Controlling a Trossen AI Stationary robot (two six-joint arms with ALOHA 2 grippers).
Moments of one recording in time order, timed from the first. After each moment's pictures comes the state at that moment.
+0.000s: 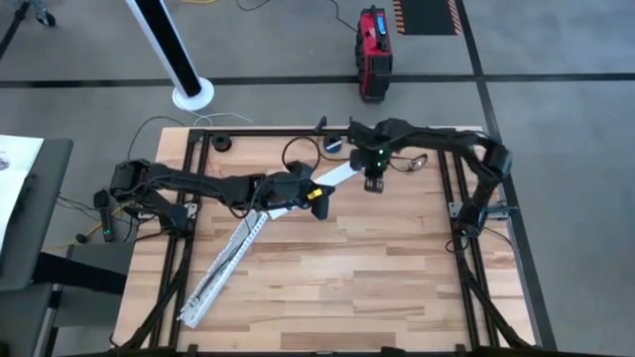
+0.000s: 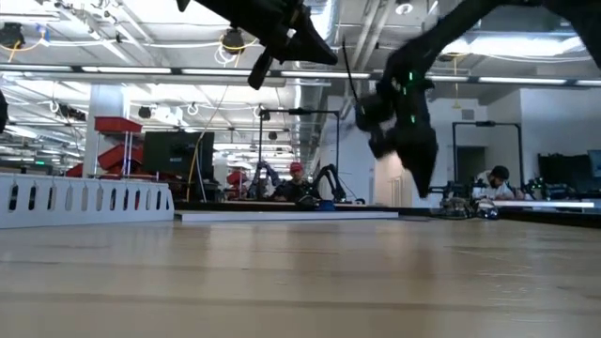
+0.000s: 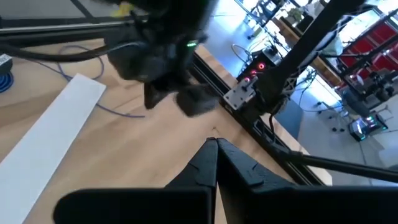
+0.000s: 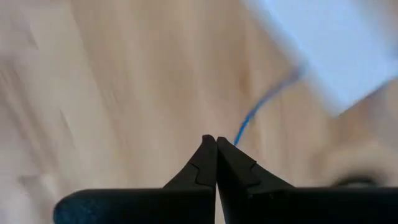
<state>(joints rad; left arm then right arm) -0.02 1.54 1.10 0.06 -0.34 -0.76 -0.53 1.80 1.34 -1.04 -0.10 -0.34</state>
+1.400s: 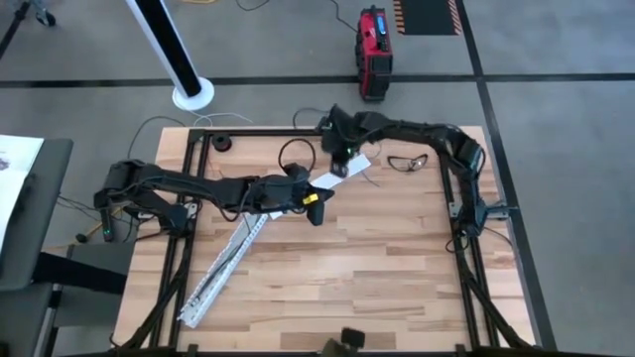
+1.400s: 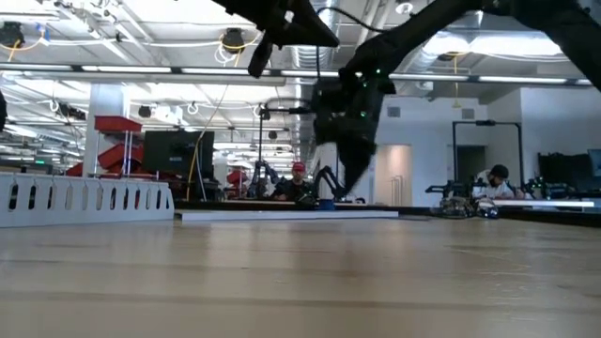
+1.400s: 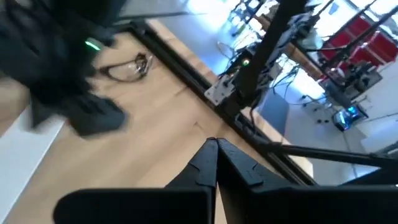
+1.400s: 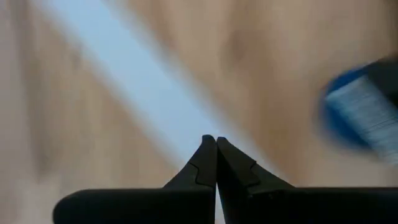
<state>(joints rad) -0.05 1.49 1.10 0.06 -0.34 -0.73 -0.52 2.04 1.59 -0.73 -0.20 -0.27</state>
